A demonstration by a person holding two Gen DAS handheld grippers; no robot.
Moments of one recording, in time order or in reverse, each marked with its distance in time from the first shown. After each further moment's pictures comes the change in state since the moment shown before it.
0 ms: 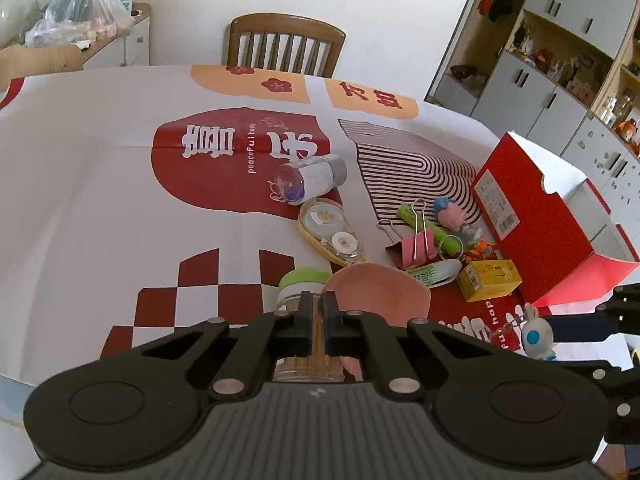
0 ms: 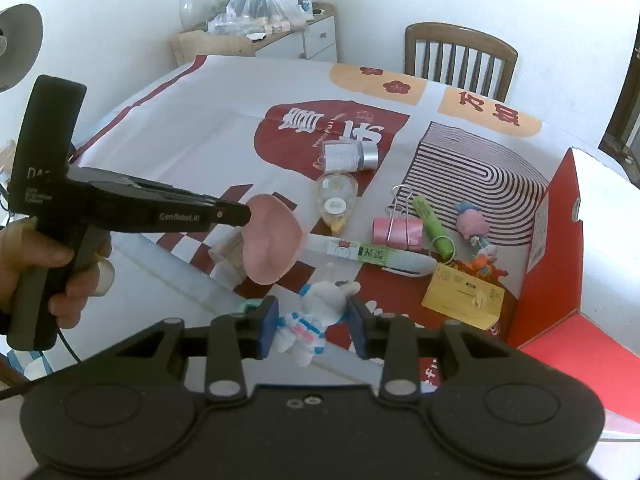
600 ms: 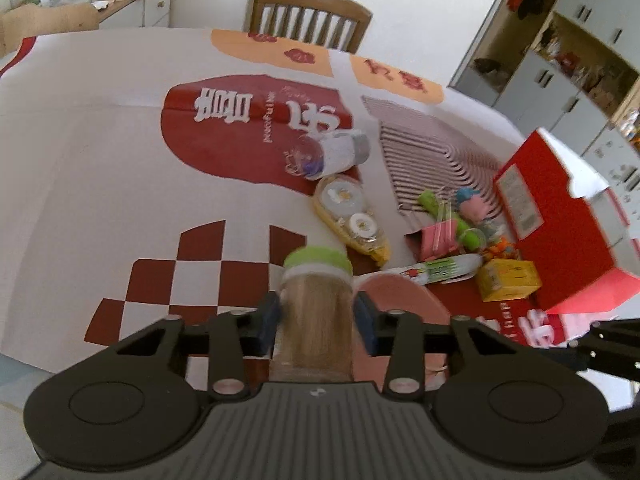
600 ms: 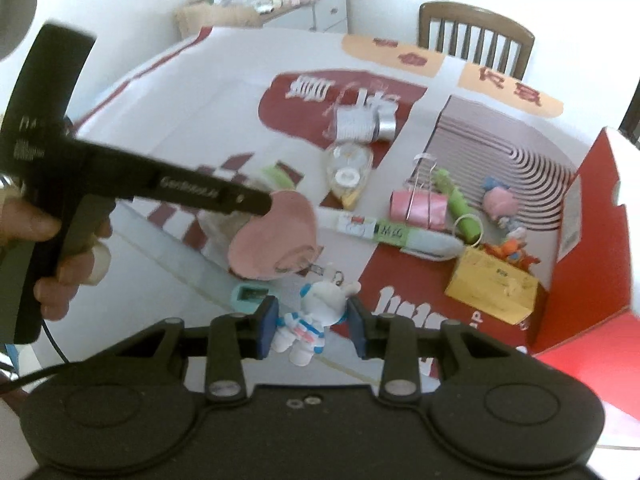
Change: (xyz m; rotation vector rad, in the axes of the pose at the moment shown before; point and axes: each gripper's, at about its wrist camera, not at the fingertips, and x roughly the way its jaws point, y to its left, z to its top) left arm 0.018 0.008 0.000 -0.087 0.068 0.010; right arm 0.033 -0.001 -0.004 -0.015 0.051 0.022
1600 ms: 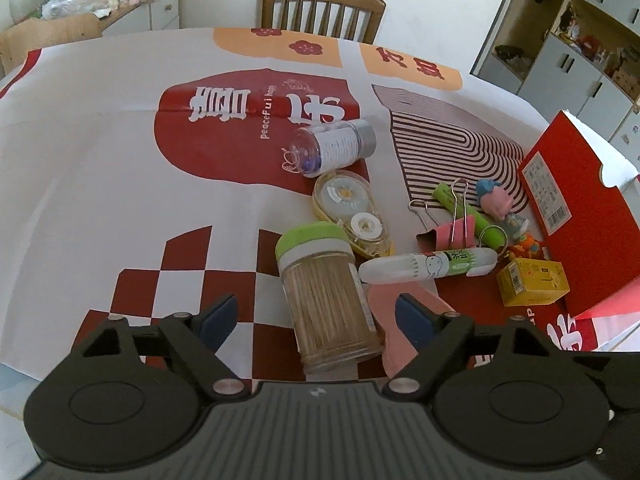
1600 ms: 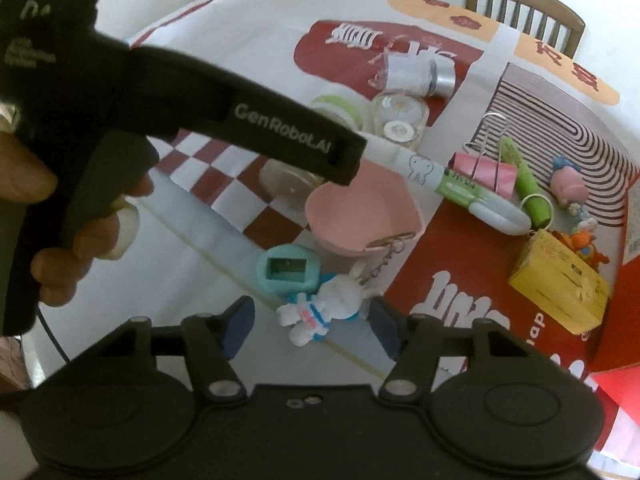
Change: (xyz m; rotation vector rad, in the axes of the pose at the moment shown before) left arm 0.031 -0.024 0.003 0.036 0.019 0.124; right arm 0.058 0.015 -0.006 -0.094 0.129 0.071
